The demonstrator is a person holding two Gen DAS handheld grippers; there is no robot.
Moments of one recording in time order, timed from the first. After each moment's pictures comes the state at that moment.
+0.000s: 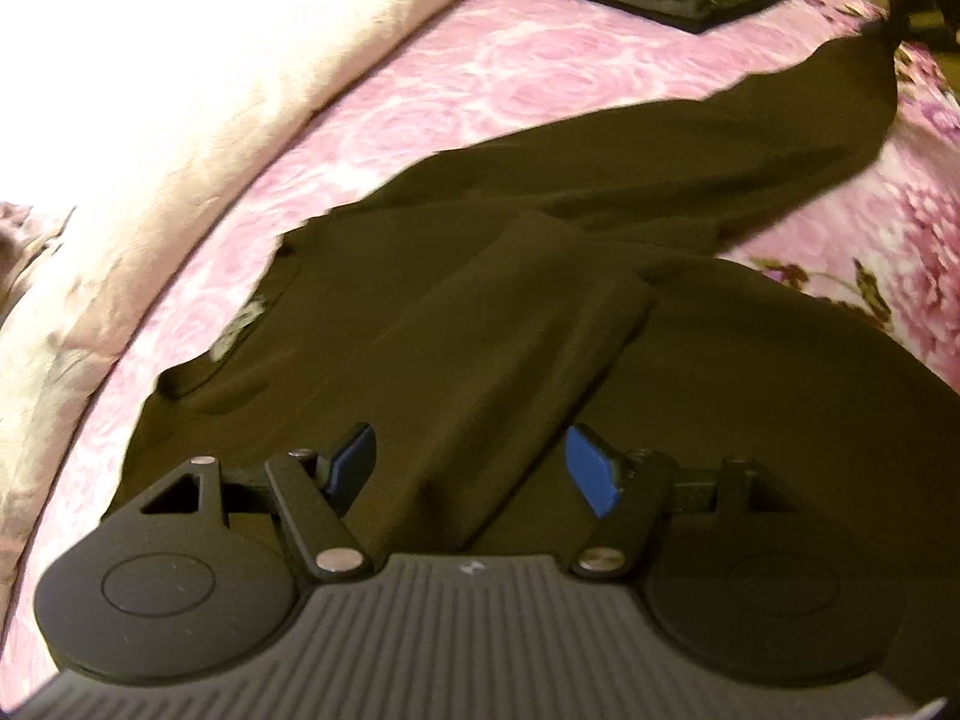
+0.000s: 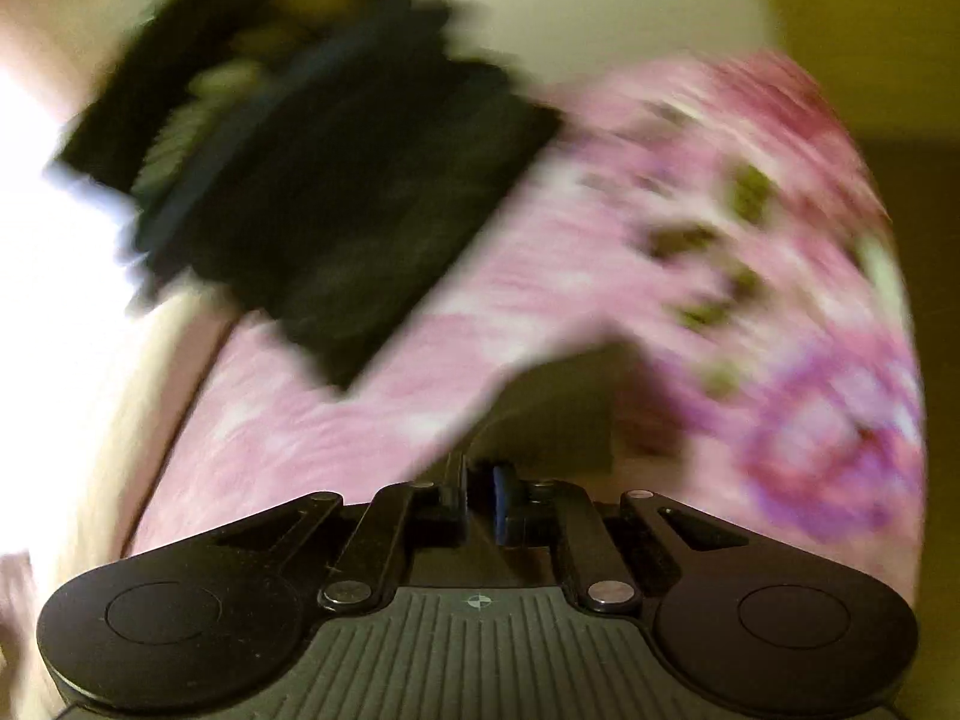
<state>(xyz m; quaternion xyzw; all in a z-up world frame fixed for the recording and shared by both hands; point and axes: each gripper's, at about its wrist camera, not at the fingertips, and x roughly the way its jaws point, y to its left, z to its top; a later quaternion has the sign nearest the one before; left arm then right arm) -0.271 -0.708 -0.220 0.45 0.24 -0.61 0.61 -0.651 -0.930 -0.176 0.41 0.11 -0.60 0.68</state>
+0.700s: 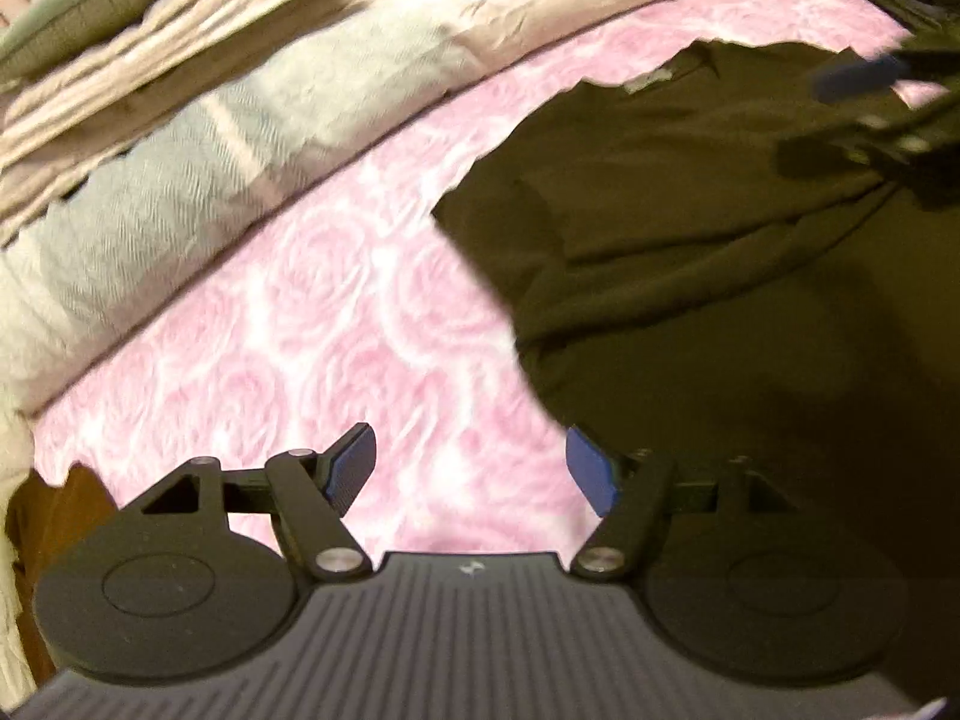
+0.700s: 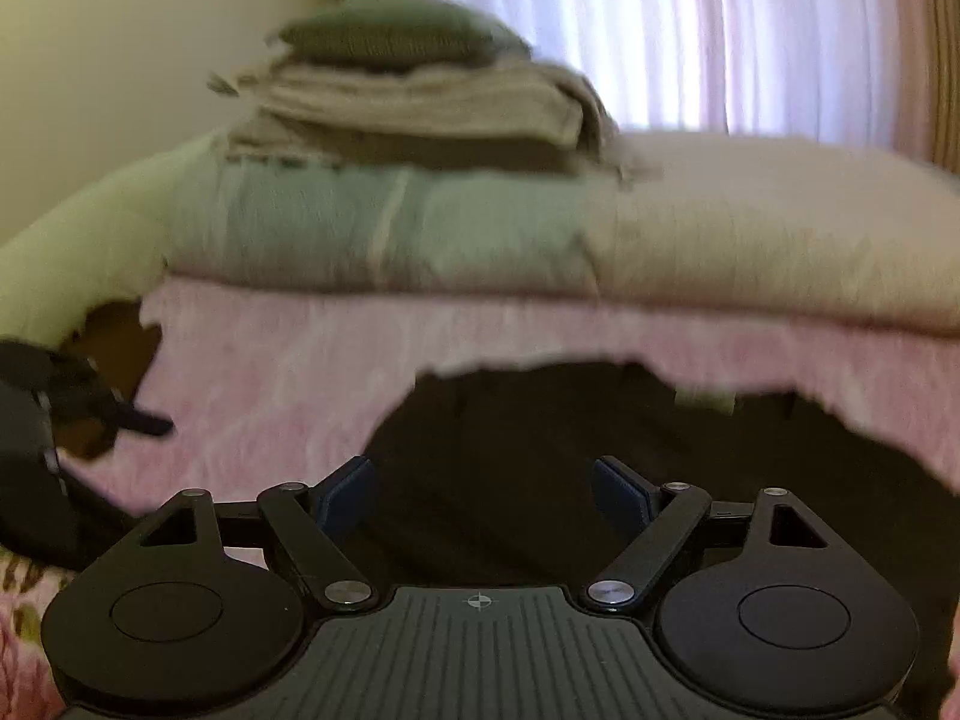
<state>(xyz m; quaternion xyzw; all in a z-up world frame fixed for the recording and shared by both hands) -0.067 -0.505 -0.186 0.41 0.33 -0.44 0.73 -0.197 -0.623 -0.184 0.14 0.34 -0.15 0.92</state>
